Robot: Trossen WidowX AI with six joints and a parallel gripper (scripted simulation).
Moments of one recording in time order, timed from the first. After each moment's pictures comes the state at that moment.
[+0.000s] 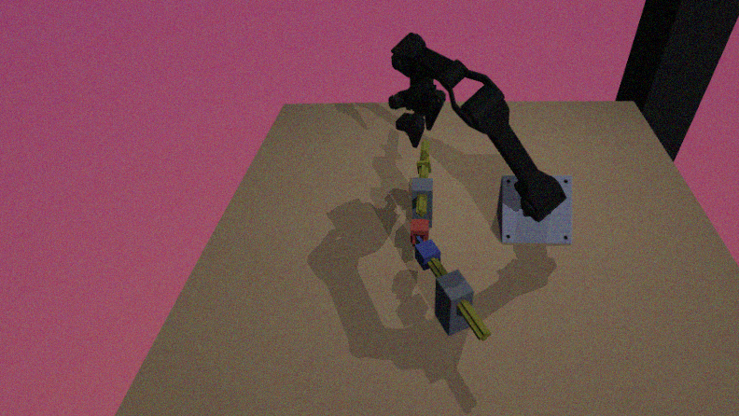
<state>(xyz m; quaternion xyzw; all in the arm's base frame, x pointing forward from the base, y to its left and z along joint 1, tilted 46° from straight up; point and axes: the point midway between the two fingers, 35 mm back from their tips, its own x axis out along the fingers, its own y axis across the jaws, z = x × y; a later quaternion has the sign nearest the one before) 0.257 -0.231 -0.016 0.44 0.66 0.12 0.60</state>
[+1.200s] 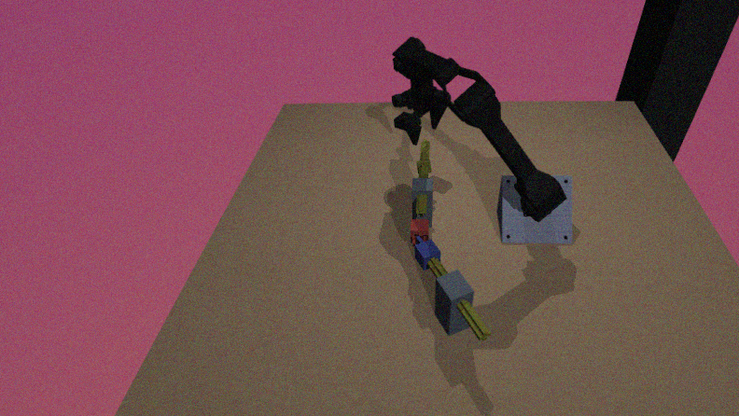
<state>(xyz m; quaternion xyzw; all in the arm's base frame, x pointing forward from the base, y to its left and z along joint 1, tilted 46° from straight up) 0.252 -0.247 -0.073 0.48 0.68 0.04 0.55</state>
